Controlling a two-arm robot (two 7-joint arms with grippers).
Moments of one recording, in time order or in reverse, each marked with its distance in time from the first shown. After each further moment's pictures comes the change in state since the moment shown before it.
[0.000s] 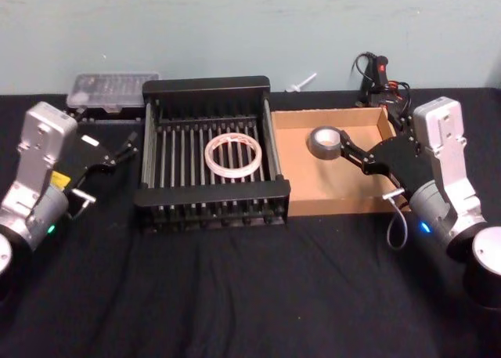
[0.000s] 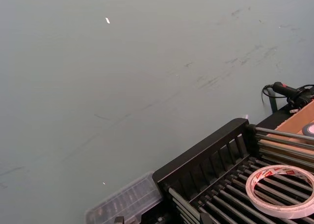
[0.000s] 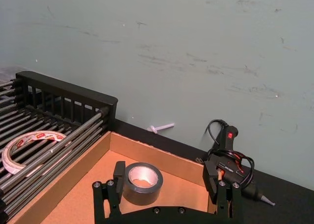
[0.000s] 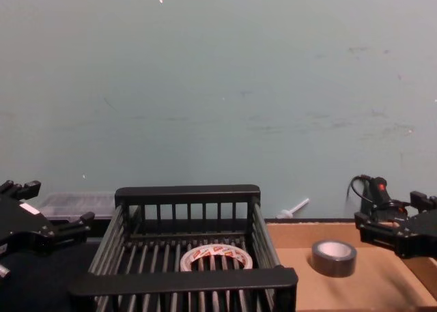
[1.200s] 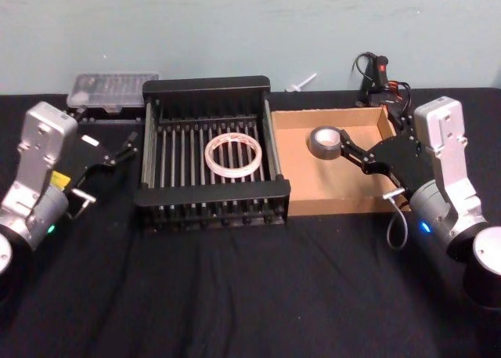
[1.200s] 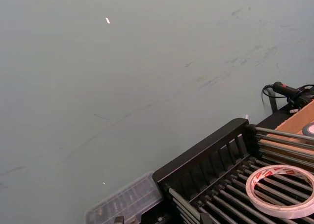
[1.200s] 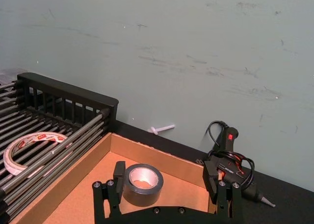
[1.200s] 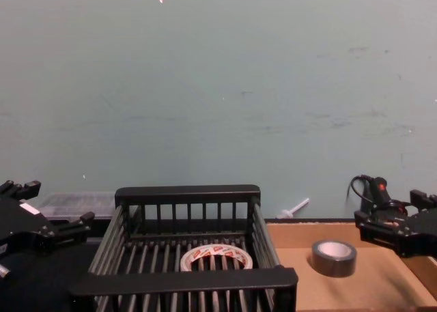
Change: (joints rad) left arm 0.000 0.000 0.000 0.000 0.000 0.000 0.000; right arm -0.002 0.002 -0.001 -0.004 0.003 -0.003 0.000
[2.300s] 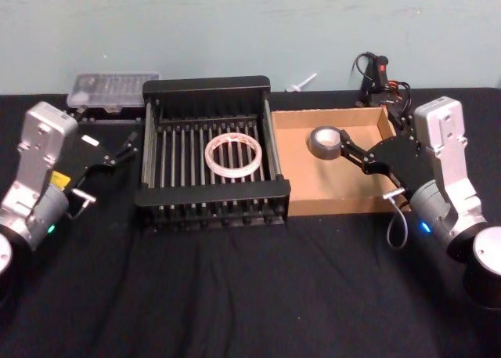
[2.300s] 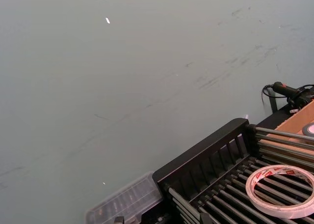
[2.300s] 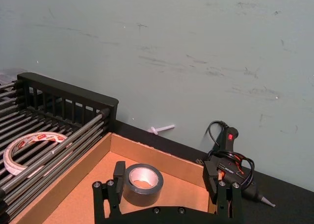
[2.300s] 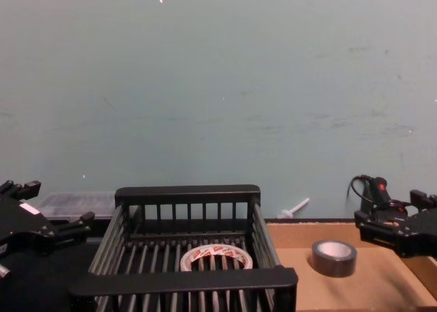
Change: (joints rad) left arm 0.000 0.000 0.000 0.000 0.000 0.000 0.000; right arm 0.000 0.000 0.000 0.000 0.000 0.000 0.000
